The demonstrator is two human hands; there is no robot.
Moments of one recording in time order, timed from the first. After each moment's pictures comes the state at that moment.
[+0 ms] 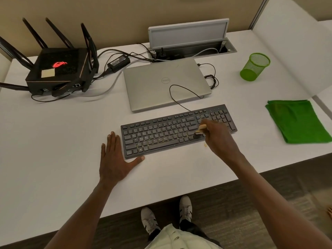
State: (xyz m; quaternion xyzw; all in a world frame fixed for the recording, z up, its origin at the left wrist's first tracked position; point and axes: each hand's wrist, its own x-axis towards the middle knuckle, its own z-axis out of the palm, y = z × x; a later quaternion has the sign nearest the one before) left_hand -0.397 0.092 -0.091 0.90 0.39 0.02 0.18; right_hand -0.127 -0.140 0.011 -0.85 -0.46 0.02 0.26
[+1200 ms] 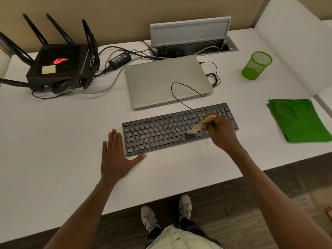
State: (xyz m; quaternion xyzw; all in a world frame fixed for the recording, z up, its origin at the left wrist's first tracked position) left_hand -0.396 0.091 -0.090 0.91 0.39 0.02 0.17; right_hand -0.117 -0.136 0.008 -0.84 -0.37 0.10 0.40
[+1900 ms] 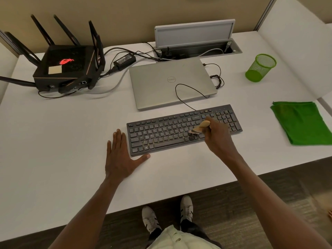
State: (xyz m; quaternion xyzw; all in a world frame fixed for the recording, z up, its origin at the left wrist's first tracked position) left_hand -0.397 0.092 -0.090 0.90 0.39 0.02 0.18; right_hand -0.146 -0.125 0.012 -0.85 -0.40 0.04 0.33
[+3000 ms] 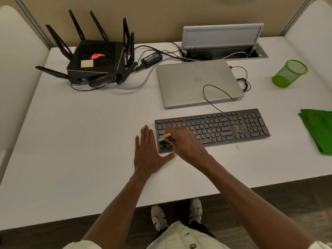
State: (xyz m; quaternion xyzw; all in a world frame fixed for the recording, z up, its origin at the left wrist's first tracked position) left_hand -0.399 0.098 -0.101 0.91 0.36 0.04 0.18; right_hand -0.272 0.004 0.006 -0.76 -0.59 0.11 0.26
